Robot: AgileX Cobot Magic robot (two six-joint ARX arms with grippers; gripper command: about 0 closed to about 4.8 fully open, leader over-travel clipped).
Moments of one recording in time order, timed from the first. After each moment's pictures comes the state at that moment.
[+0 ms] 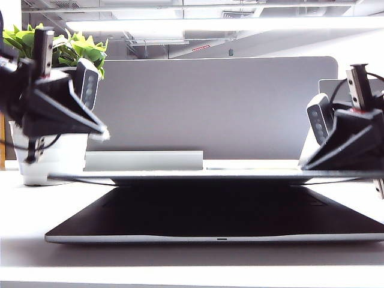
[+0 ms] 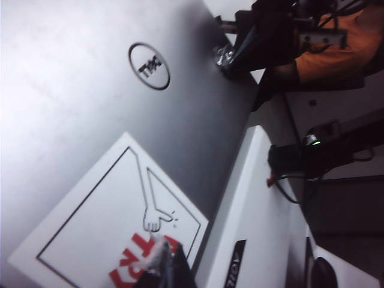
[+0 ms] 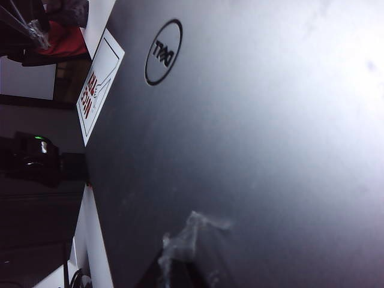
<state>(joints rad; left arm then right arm) -0.10 1.70 1.06 -0.85 1.17 0.40 0.04 1.75 0.95 -0.78 -1.14 -0.34</state>
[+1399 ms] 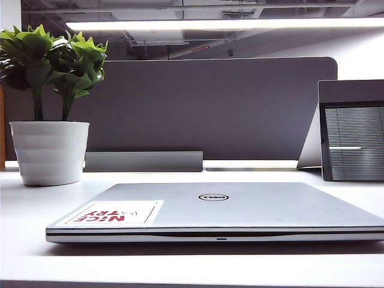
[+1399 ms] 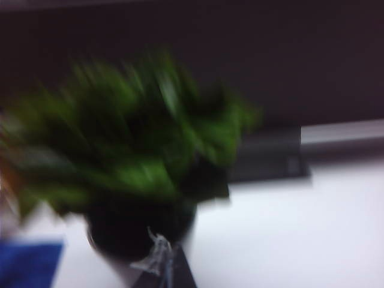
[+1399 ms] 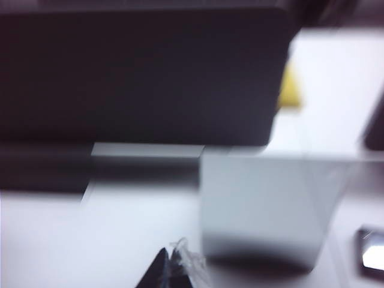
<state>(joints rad) -0.10 1.00 1.16 -0.31 0.00 0.08 0.04 1.11 1.41 -0.50 -0.01 0.05</state>
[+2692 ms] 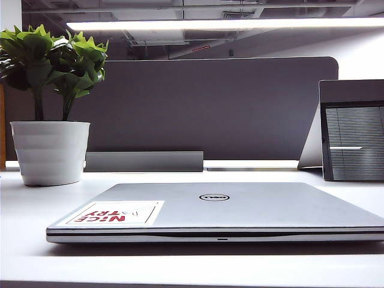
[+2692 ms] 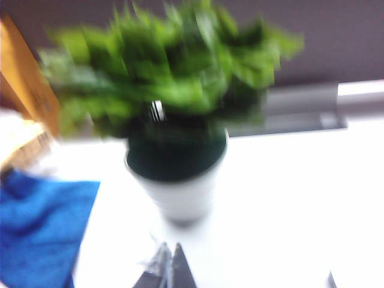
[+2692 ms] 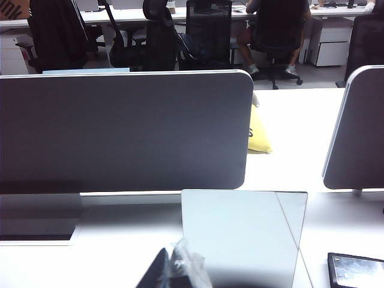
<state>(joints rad) -0.08 0.83 0.99 -0.43 -0.09 0.12 0.04 0.99 1.40 -0.49 0.05 0.05</state>
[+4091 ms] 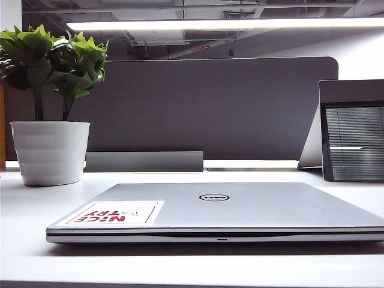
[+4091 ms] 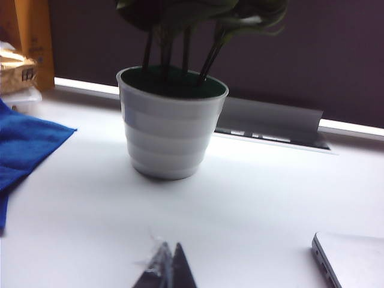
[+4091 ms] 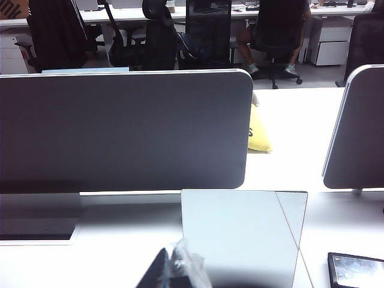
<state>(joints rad) -0.02 0.00 0.01 0.03 -0.02 -0.11 0.04 1.00 1.40 -0.49 0.05 0.05</state>
